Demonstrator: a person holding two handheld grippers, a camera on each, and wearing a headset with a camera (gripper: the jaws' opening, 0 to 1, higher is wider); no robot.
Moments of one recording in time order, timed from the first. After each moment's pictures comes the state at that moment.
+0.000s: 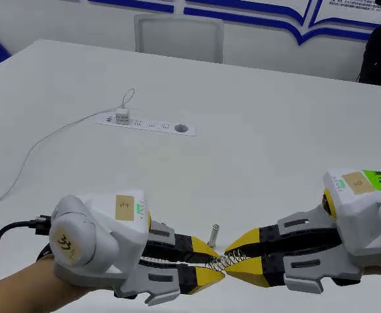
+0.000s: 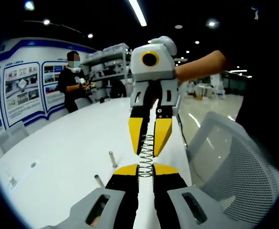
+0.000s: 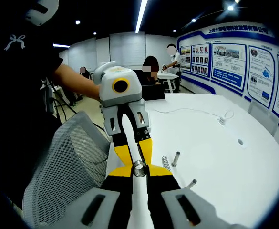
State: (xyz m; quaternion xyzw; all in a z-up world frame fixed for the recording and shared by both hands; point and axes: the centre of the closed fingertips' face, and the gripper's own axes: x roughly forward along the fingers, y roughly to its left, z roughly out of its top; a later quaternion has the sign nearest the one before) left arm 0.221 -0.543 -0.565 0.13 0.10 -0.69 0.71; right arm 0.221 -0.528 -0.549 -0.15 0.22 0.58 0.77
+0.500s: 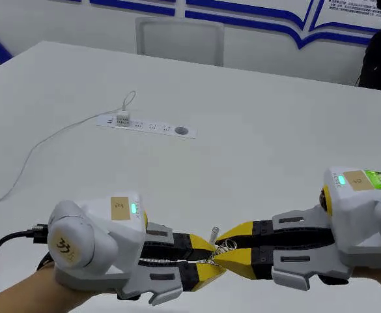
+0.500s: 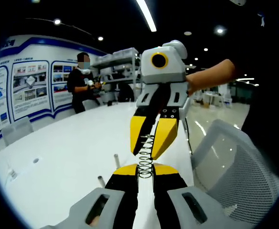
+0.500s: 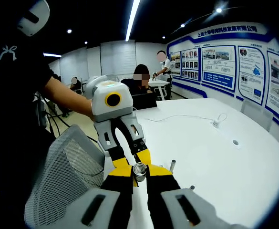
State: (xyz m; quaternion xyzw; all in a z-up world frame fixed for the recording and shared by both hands) left arm 0.230 -0.544 -0.558 0.09 0.09 -0.66 0.73; right arm 0.233 -0.520 -0.535 -0.12 0.20 0.55 0.80
